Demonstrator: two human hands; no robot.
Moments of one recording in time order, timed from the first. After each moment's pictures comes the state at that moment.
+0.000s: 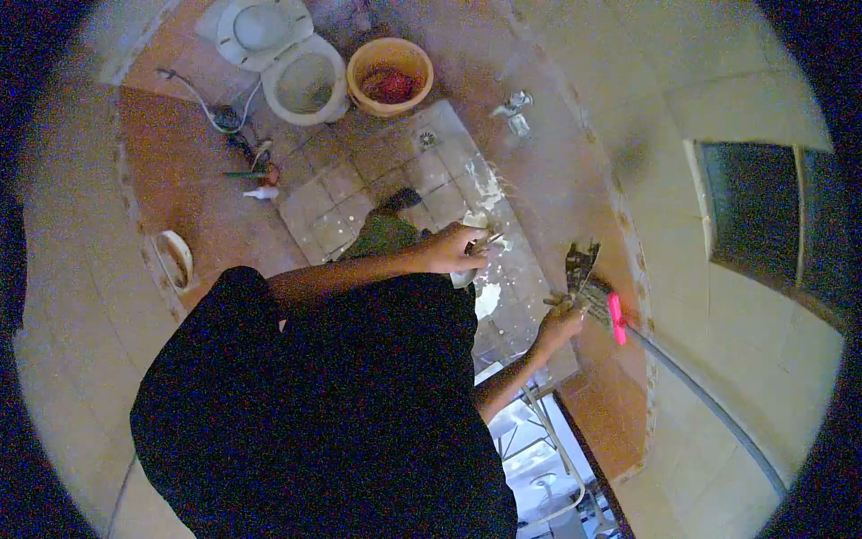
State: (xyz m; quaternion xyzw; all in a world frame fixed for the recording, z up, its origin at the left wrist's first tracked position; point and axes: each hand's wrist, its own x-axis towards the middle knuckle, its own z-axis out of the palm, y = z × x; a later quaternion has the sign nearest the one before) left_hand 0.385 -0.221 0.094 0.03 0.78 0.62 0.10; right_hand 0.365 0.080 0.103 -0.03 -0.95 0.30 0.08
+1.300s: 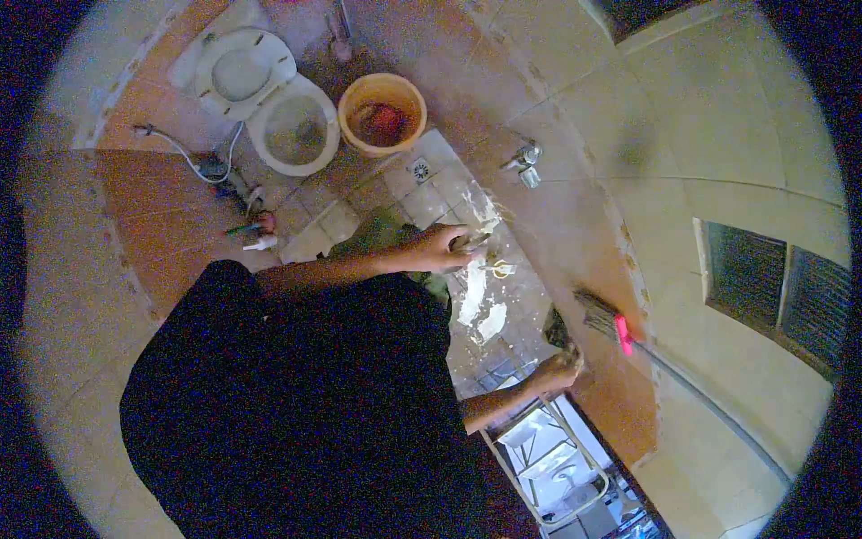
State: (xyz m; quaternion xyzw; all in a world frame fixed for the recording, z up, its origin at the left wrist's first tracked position) left_hand 0.315 -0.395 0.065 0.06 0.75 0.65 0.13; right_hand 0.394 -0.043 0.127 -0.26 -0.92 0.18 0.21
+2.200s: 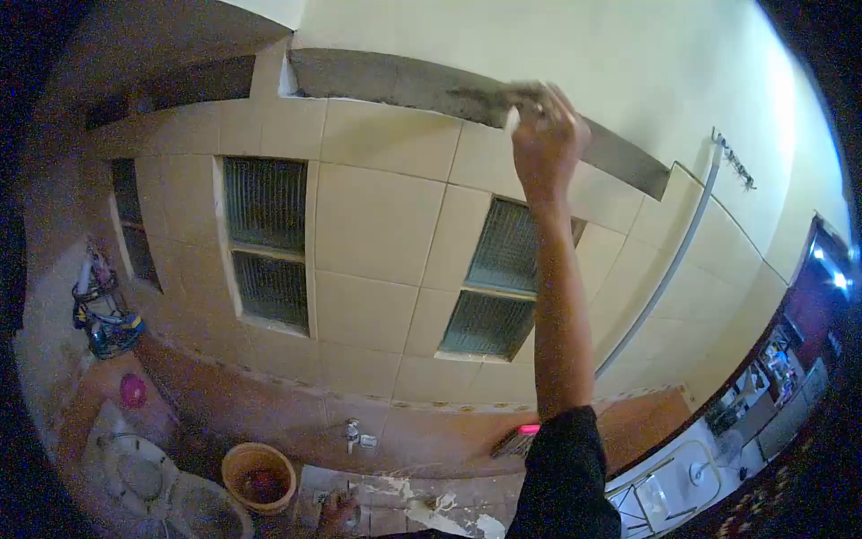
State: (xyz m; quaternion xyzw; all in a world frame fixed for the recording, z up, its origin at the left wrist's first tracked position) left_hand 0.310 -0.396 -0.012 0.06 0.66 0.74 0.10; right_hand 0.150 -0.121 0.716 0.20 -0.62 0.07 0.75
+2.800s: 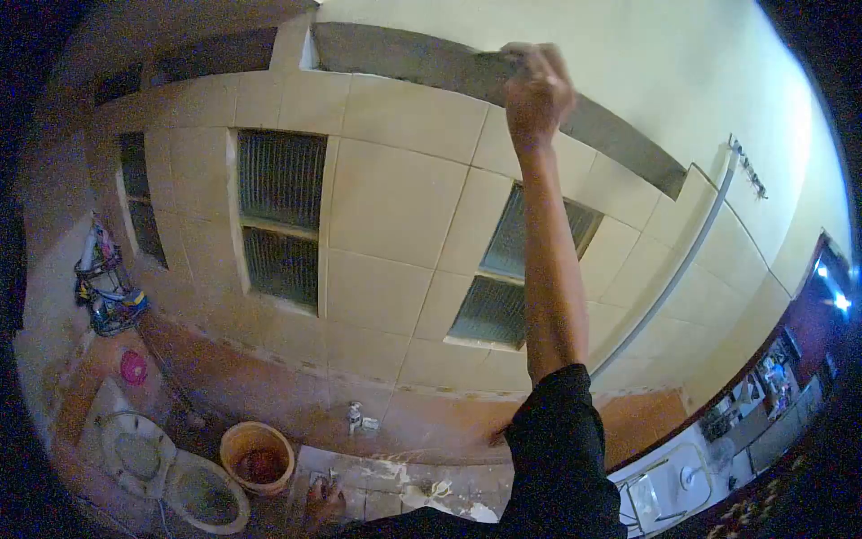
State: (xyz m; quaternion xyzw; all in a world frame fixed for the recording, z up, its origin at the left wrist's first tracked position) left_hand 0.334 -0.442 0.010 -0.05 0.59 0.78 0.19; right_hand 0.093 -0.134 0.731 0.19 -0.54 -0.05 0.82
